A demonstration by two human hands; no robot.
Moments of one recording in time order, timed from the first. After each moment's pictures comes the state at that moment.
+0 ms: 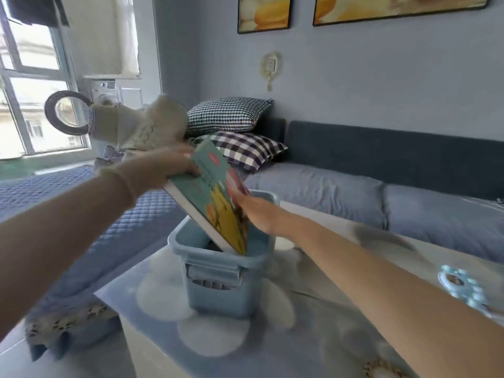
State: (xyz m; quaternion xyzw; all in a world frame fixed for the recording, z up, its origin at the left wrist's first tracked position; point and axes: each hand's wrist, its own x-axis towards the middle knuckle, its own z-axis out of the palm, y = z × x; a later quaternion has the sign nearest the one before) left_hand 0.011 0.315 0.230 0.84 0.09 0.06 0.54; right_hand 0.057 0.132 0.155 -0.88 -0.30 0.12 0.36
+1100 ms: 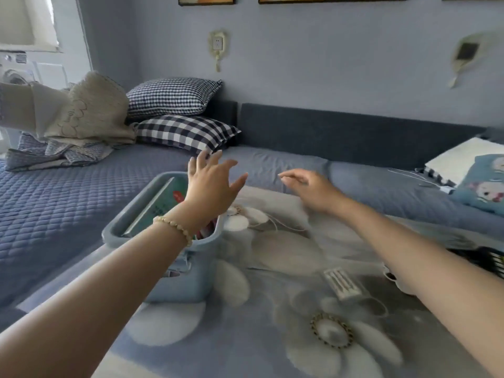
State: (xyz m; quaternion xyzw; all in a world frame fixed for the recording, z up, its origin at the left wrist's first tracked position) left_hand 0.035 0.165 0.158 0.96 -0.07 0.24 0.15; right_hand 0.053 -0.044 0.160 -0.92 -0.16 -0.10 0.35
